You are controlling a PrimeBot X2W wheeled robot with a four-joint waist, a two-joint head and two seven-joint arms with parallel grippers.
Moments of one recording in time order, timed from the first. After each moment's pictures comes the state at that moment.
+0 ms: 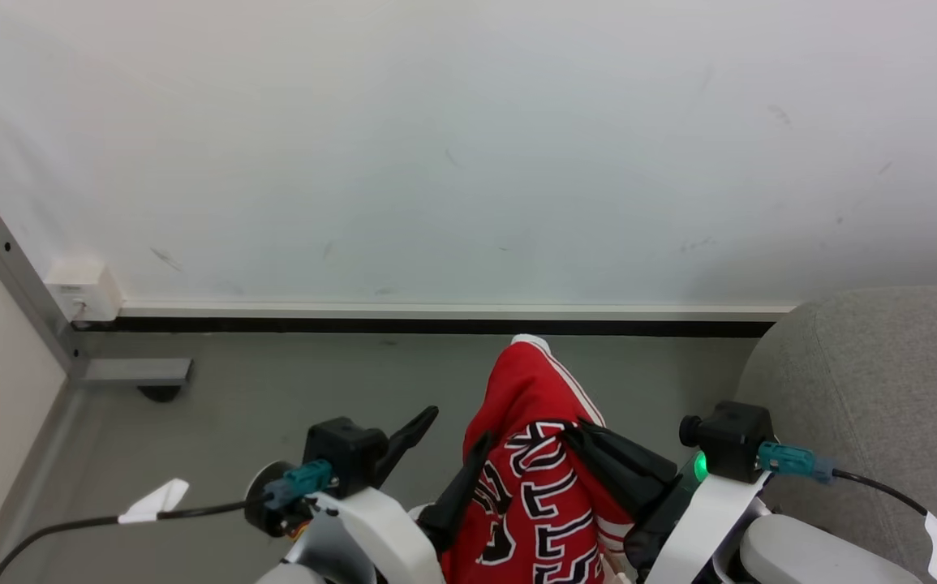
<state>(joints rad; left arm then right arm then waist) -0.31 0.28 -0.64 0.07 -0.53 0.04 0.05 -0.65 -0.38 1.15 0.29 1.00 0.13 -0.26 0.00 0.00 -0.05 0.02</state>
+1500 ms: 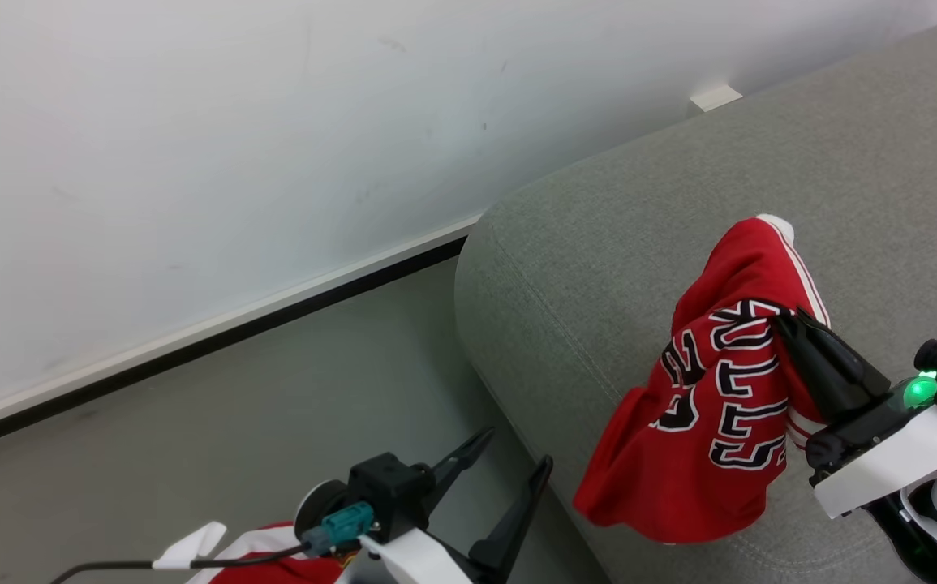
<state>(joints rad) -0.28 0.24 -0.72 0.01 -0.50 0.04 -0.04 -0.50 -0.57 0.67 0.19 0.84 0.13 -0.26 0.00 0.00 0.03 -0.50</state>
